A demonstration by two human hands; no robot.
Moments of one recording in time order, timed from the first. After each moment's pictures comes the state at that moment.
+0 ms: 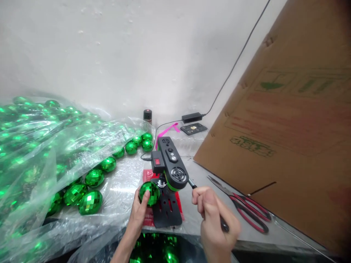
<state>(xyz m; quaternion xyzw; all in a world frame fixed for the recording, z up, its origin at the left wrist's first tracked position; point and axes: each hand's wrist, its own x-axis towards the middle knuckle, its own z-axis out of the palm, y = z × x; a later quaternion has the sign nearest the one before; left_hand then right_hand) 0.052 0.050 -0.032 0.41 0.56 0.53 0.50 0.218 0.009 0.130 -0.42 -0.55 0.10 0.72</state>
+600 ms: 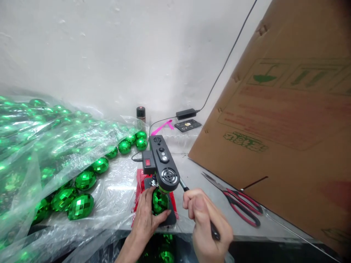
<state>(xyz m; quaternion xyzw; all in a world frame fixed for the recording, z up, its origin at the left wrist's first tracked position) 0.080 0.042 -0.021 0.64 0.56 0.38 0.35 0.222 0.004 0.131 -0.41 -0.59 0.07 0.69</state>
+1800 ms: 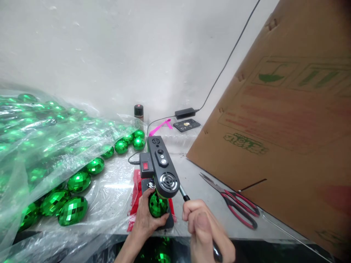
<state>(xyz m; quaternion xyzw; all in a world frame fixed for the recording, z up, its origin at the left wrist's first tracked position) 0.093 0.046 -0.068 0.59 0.55 0.44 0.39 0.218 -0.001 0.113 -0.41 -0.56 0.09 0.72</state>
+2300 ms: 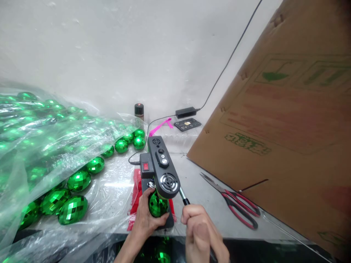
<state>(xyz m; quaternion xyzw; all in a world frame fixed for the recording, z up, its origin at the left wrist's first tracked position) 0.094 0.044 -0.064 0.59 0.55 0.45 0.37 0.216 0.002 0.093 -0.39 -0.57 0.03 0.72</state>
